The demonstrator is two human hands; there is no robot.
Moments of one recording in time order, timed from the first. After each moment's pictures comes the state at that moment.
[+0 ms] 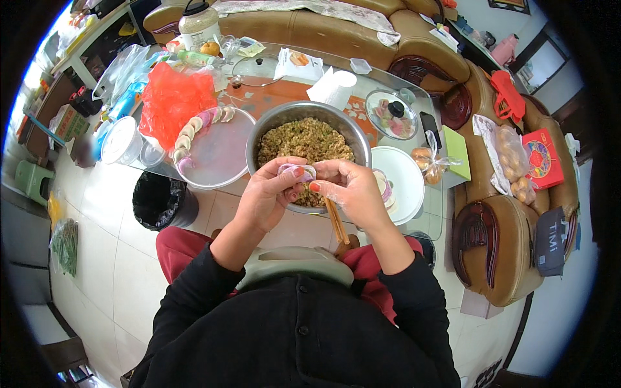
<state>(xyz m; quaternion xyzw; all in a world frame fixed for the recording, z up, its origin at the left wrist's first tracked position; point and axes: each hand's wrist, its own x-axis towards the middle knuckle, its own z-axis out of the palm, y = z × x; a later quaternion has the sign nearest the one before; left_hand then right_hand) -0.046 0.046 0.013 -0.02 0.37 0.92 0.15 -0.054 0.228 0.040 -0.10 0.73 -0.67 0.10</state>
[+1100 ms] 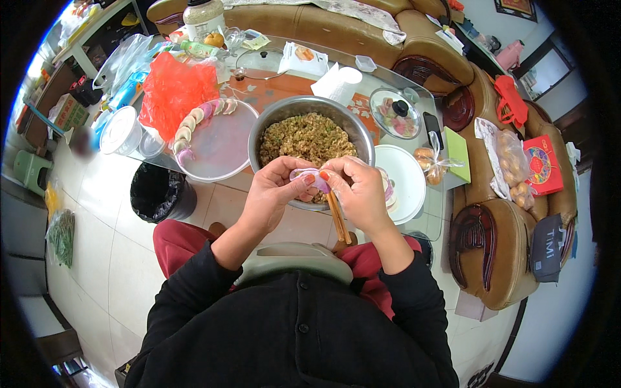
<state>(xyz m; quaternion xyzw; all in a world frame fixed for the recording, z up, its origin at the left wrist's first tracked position) -0.036 0.051 0.007 0.05 0.45 0.89 0.10 -0.050 0.225 0.047 -0.21 0.82 -0.53 -0.06</state>
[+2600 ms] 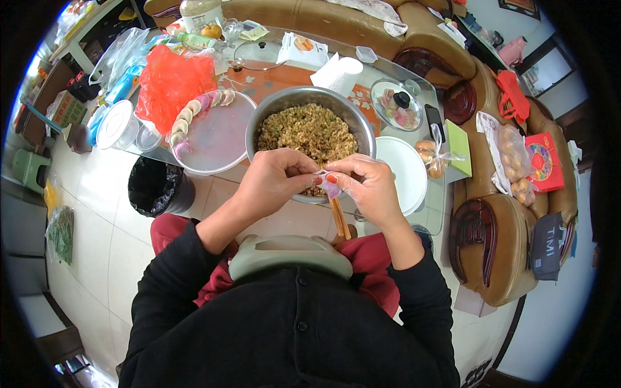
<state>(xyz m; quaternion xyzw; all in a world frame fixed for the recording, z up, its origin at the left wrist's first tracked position) -0.049 0.043 0.034 0.12 0.76 0.63 0.08 -0.051 0.244 0.048 -0.19 0.82 -0.54 0.00</state>
